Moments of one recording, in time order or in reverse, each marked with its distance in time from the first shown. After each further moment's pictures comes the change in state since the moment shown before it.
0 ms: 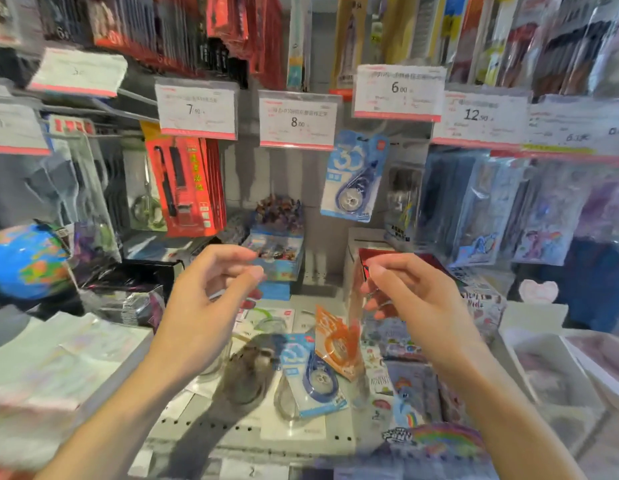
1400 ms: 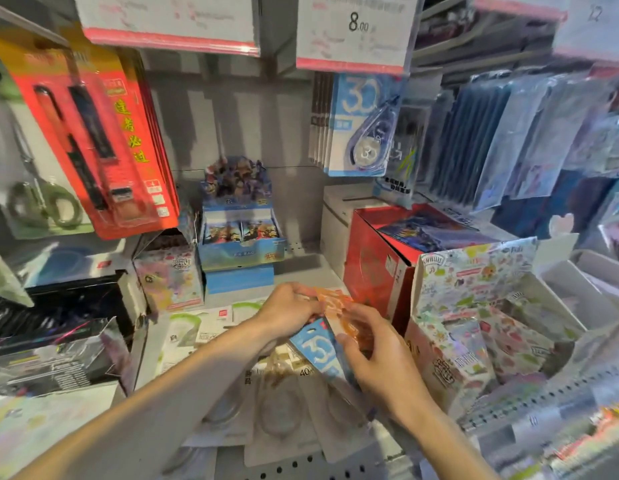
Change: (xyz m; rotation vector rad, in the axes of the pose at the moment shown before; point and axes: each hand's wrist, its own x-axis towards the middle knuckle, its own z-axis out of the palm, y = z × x) left_hand 0.091 -0.171 0.066 0.125 -0.672 -0.636; right_hand -0.013 0.144 0.111 -0.679 0.245 0.251
